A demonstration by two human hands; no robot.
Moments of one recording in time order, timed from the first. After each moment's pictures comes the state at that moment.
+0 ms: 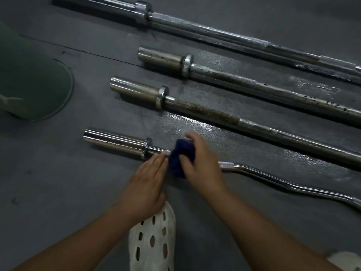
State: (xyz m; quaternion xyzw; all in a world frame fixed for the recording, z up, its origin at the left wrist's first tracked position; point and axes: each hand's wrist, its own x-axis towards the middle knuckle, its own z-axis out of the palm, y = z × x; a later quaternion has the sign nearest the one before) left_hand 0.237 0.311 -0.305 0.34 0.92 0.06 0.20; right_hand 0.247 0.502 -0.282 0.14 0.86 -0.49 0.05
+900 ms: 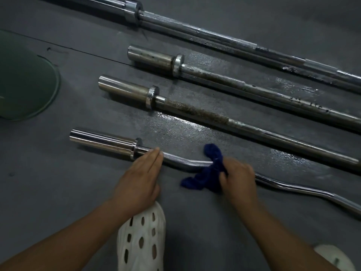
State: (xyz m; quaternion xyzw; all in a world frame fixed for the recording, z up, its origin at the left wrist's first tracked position) left_hand 0.225 0.329 -0.304 0.34 0.92 0.06 0.19; right_hand 0.305 0.596 -0.316 0.20 0.95 -0.21 0.08
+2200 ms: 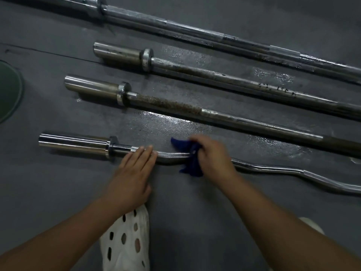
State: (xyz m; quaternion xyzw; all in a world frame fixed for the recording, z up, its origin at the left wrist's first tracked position) left_hand 0.237 0.358 -0.309 0.39 0.90 0.00 0.19; right_hand 0.281 0.603 -0.291 0.22 0.86 -0.45 0.06
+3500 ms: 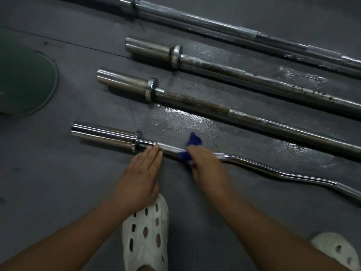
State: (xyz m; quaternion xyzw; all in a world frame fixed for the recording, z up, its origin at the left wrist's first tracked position) left_hand 0.237 0.319 -0.309 0.35 0.91 0.02 0.20; right_hand 0.284 0.533 -0.327 0.06 0.96 -0.28 0.05
